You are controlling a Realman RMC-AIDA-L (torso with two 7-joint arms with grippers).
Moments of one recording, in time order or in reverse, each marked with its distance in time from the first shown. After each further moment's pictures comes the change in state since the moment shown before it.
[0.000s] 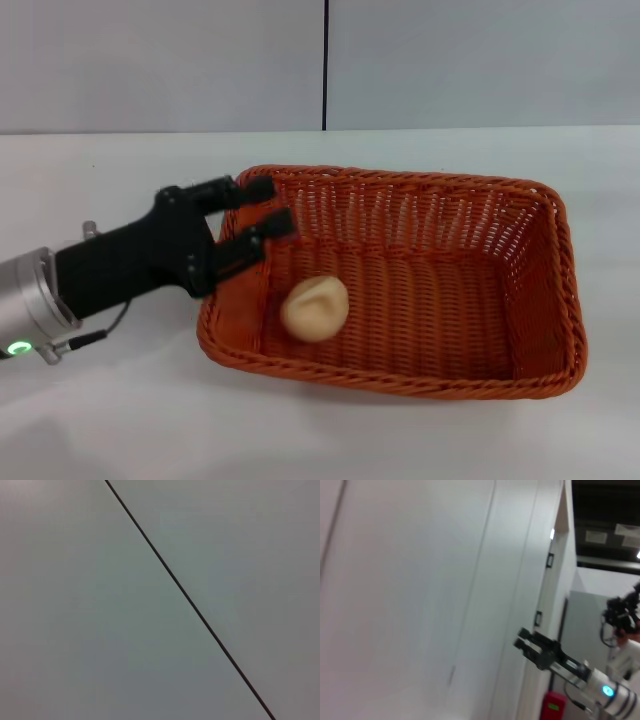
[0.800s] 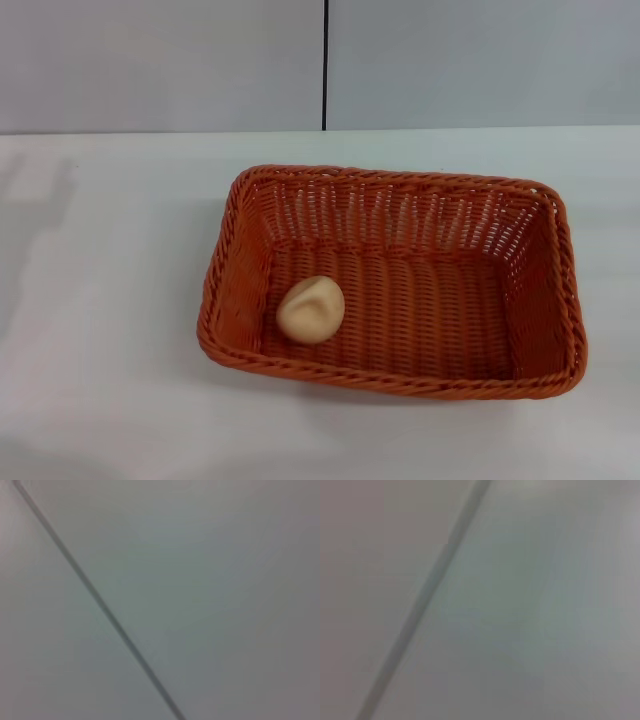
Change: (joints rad) left arm 0.103 -0.004 -0.378 0.278 -0.619 0.042 0.228; right arm -0.012 0.025 0.110 0.045 0.095 0.003 -0.017
